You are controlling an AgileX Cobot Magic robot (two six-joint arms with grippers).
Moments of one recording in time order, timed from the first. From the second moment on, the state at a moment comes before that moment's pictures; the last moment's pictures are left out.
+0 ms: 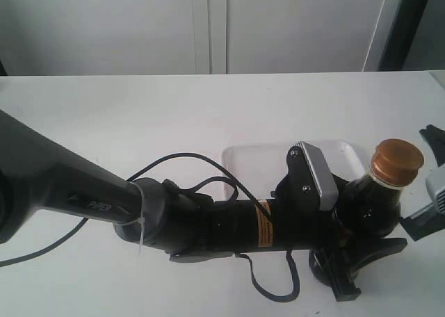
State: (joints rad) left arm -0.98 2.15 -1.15 0.66 -1.02 -0.27; right arm 0.04 0.97 -0.13 -0.24 -0.71 -0.49
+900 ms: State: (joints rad) left arm -0.98 2.15 -1.15 0.66 -1.02 -0.28; right arm 0.04 0.97 -0.17 -0.19 -0.78 -0.41
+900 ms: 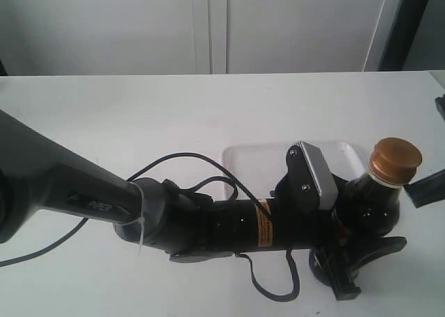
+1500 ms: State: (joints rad) left arm -0.98 2.15 -1.15 0.66 -1.02 -0.28; right arm 0.04 0.97 -0.38 -0.20 -0.14 -0.57
